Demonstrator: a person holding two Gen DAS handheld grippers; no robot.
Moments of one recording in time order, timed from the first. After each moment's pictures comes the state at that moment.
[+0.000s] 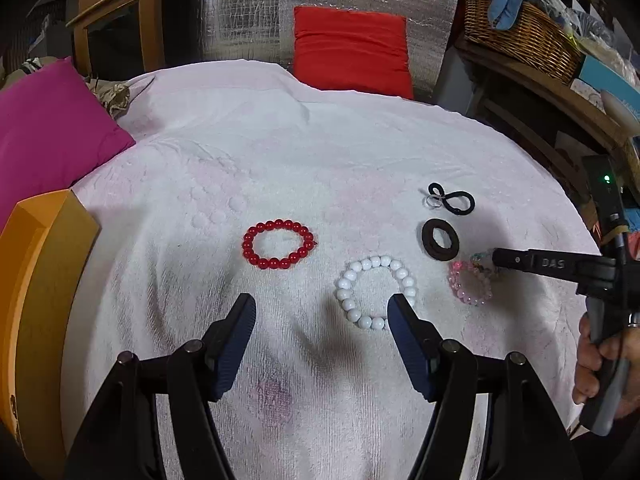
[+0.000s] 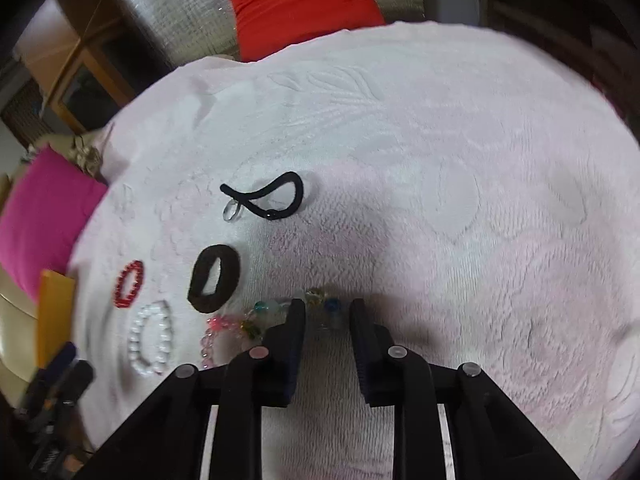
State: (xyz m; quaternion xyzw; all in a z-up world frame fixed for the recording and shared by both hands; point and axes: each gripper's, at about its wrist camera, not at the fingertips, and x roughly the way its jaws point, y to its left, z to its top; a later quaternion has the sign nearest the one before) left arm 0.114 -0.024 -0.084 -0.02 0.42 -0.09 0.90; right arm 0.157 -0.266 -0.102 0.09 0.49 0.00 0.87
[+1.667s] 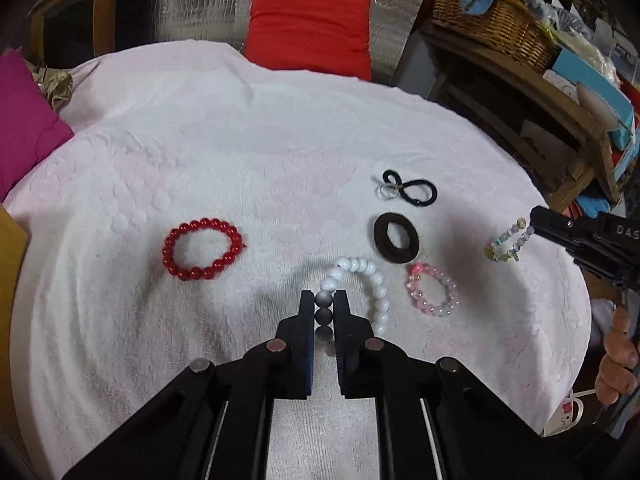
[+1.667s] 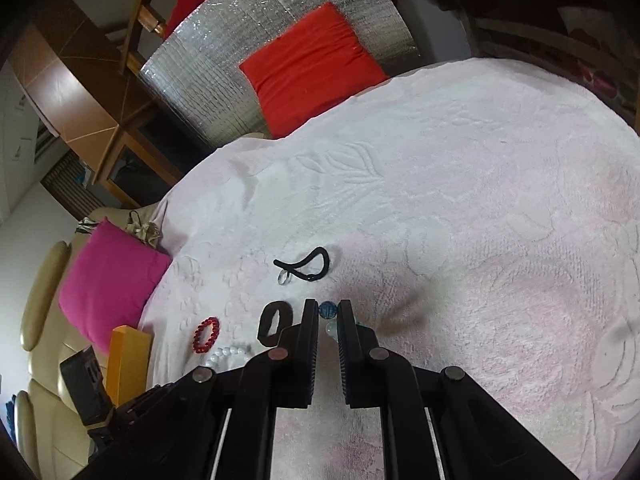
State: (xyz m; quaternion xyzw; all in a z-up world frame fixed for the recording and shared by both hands) left arm 0.143 -0.044 -0.097 -0.05 0.44 -0.18 0.88; right arm 0.112 -0.327 -0.048 0.25 0.38 0.06 0.89
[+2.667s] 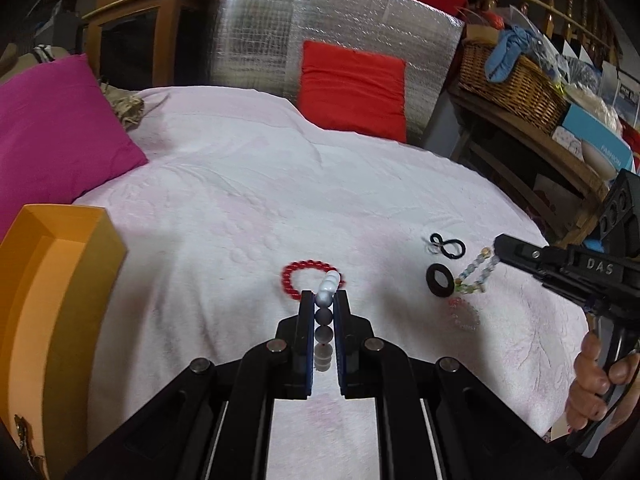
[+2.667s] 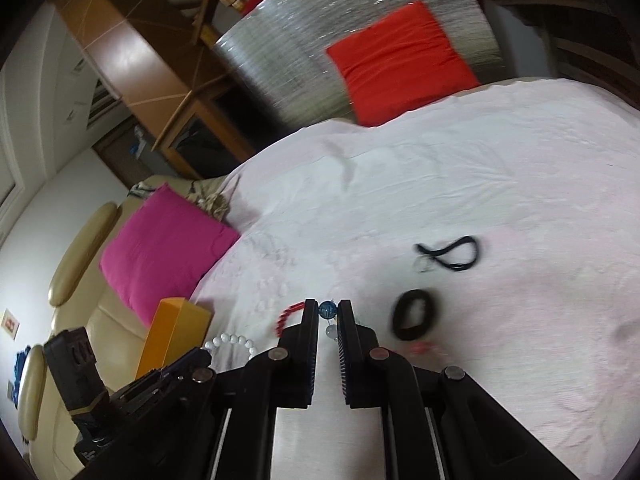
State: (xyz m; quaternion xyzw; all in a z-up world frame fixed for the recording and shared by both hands) left arm 0.108 0.053 -0.054 -0.08 0.36 -0.13 0.92; right arm 0.120 -0.203 -0.030 0.20 0.36 0.18 0.89
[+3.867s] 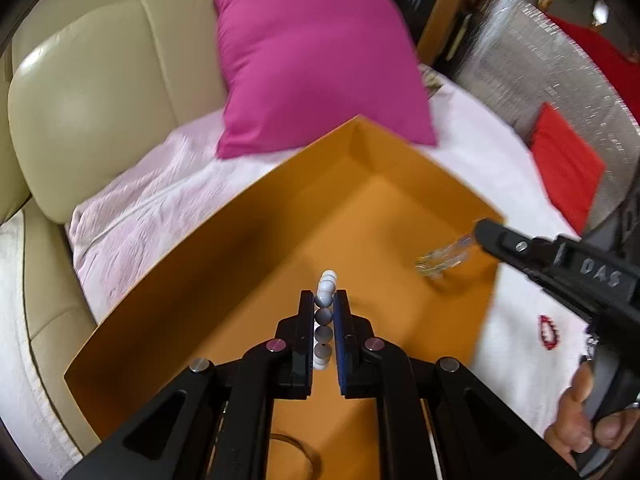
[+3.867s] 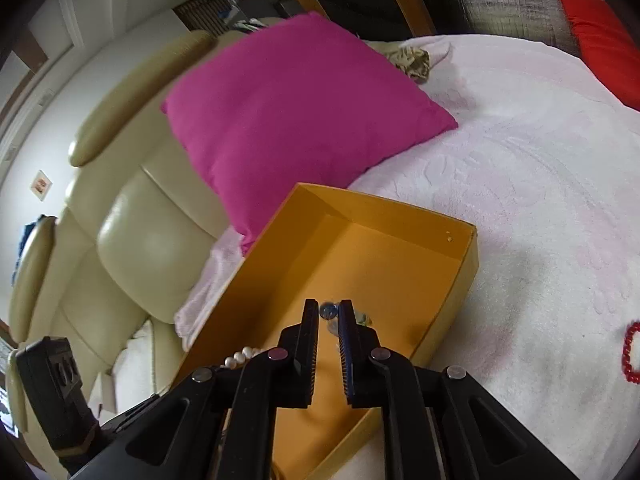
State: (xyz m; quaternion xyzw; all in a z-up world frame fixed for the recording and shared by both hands) left arm 0.065 0.315 -0.091 -0.23 0.42 0.18 0.86; right arm 0.179 0.182 -0.070 0.05 0.47 0.34 0.81
